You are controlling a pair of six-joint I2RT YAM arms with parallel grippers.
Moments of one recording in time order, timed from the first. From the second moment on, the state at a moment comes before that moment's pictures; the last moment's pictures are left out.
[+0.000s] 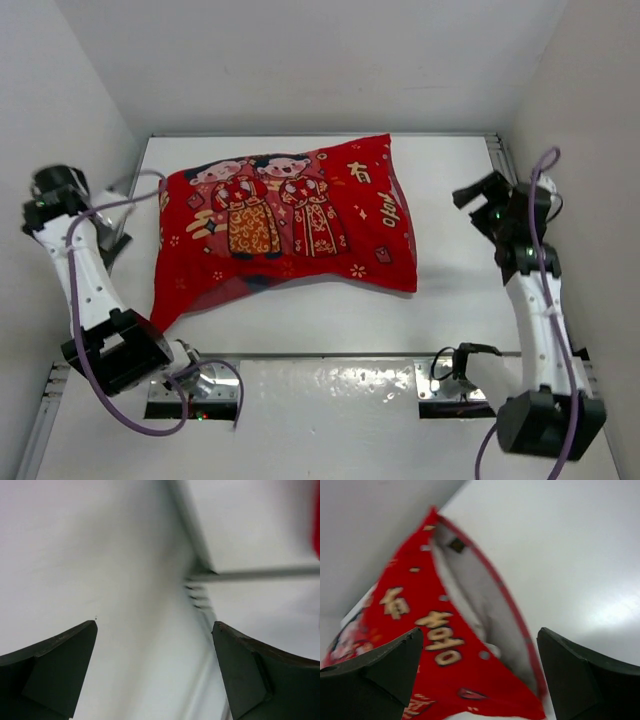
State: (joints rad) left arm 0.57 1.27 1.31 -1.26 -0.26 1.17; right arm -0.17 0.90 0.78 -0.38 -0.03 0.71
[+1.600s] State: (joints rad) left arm 0.02 2.06 1.79 -0.65 0.27 0.34; right arm -0.09 1.70 1.10 -0.17 -0.24 0.66
